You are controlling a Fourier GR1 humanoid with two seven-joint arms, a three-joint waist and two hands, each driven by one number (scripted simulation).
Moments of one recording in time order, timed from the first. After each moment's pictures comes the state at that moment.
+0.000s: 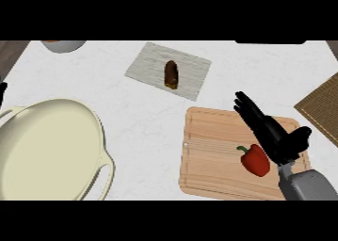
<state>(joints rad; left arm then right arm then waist) -0.12 0.62 -0.01 -1.61 0.37 0.40 0.12 -0.18 -0.34 0.28 -1.44 -0.32 0.06 -0.01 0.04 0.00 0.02</state>
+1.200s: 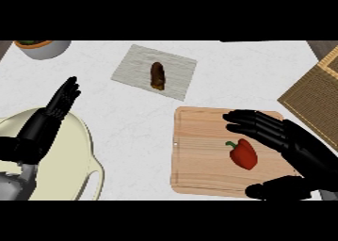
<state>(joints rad) -0.16 0.54 -0.26 -1.58 0.28 0.13 -0.05 -0.17 -0.58 0.32 -1.90 0.21 0.18 -0.23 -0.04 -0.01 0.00</state>
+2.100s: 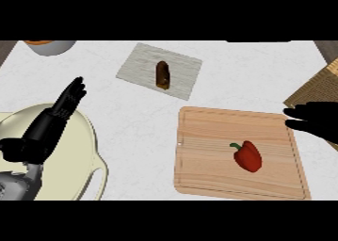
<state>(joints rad) -0.16 0.49 -0.24 -1.59 0.23 0.08 -0.04 -0.26 -1.02 0.05 -2.09 0.02 0.77 0.11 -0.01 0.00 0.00</state>
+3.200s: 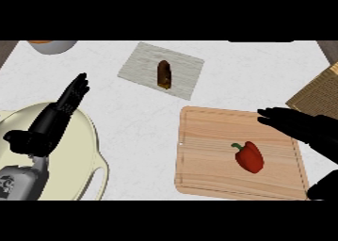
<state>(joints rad) -0.19 0.39 -0.14 -1.54 0.14 -0.03 -0.03 -0.14 -0.66 0.10 -1.85 0.48 0.64 -0.21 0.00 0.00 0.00</state>
